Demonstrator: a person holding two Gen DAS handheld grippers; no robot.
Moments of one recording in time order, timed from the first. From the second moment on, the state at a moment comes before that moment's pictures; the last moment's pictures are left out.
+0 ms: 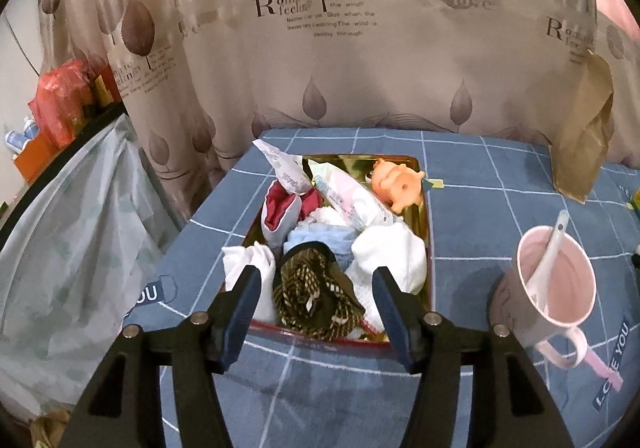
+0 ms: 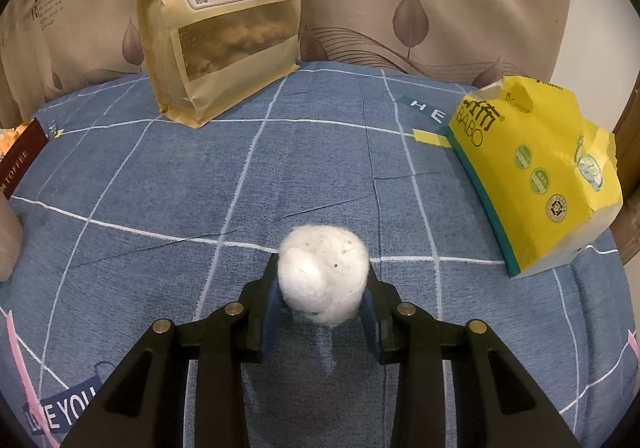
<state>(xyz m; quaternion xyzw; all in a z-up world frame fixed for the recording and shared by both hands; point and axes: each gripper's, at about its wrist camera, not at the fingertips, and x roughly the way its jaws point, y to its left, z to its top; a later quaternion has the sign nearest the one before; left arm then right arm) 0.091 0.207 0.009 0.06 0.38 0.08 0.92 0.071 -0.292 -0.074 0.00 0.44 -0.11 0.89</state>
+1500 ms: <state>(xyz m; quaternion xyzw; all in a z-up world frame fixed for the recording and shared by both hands) 0.042 0.244 0.002 0.00 0.39 0.14 0.91 0.107 -0.106 0.037 -0.05 0.38 0.06 0.92</state>
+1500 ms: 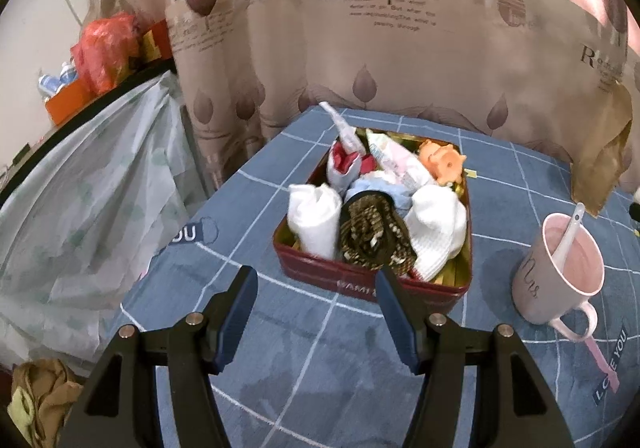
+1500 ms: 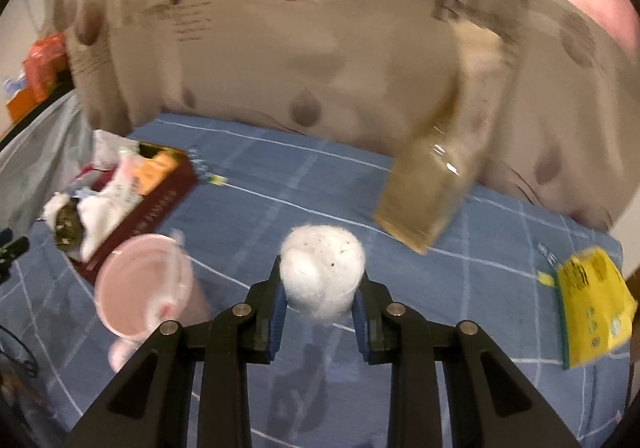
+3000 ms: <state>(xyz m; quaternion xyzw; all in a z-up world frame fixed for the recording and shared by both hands) 0.037 0.316 -0.005 -0.08 0.40 0.21 0.89 0.215 0.201 -0.032 -0.12 0.43 0.24 0.86</state>
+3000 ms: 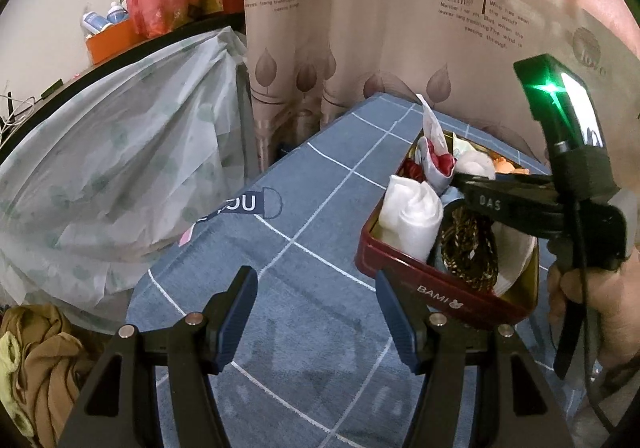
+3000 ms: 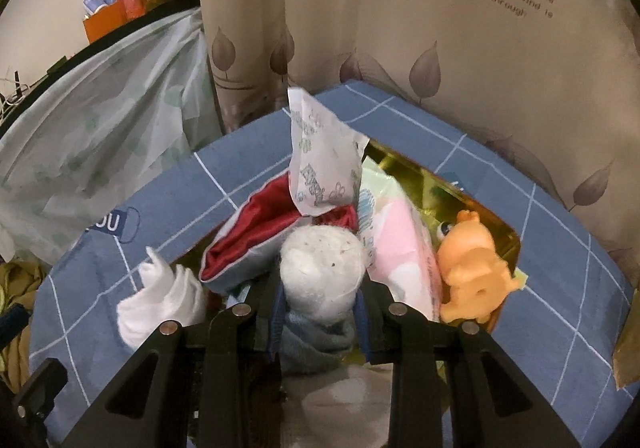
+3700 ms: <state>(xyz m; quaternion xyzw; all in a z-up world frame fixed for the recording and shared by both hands) 0.031 0.304 0.004 -0.07 0.38 0.20 0.90 0.162 0.165 0.033 -0.10 0.37 0.22 0.89</state>
